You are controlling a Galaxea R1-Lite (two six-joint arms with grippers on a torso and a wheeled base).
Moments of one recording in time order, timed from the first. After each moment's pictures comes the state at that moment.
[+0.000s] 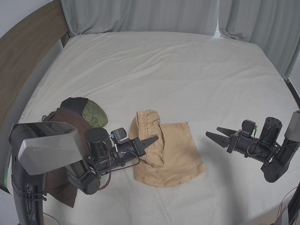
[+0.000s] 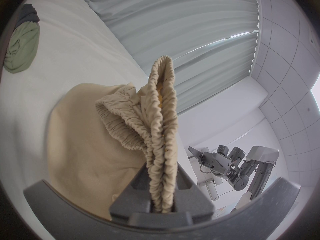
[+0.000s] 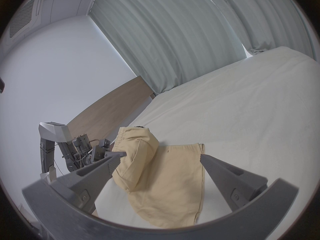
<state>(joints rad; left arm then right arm) -0.51 2.34 -0.74 -1.55 -0.44 -0.78 0.21 2.02 -0.37 -1.54 0.56 0.32</state>
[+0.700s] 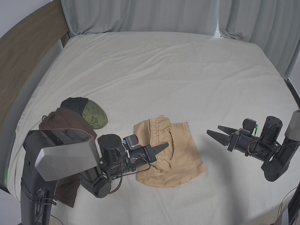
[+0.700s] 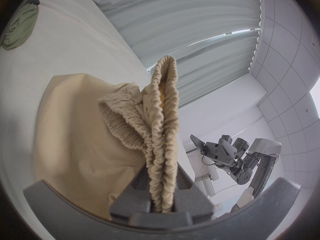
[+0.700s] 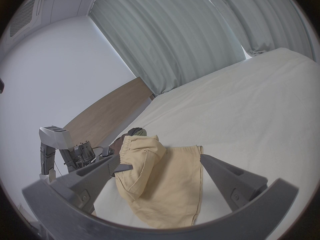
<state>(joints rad) -0.57 2.44 -0.82 -1.55 -0.44 -0.79 0.19 2.02 -0.39 -1.54 0.56 0.33</state>
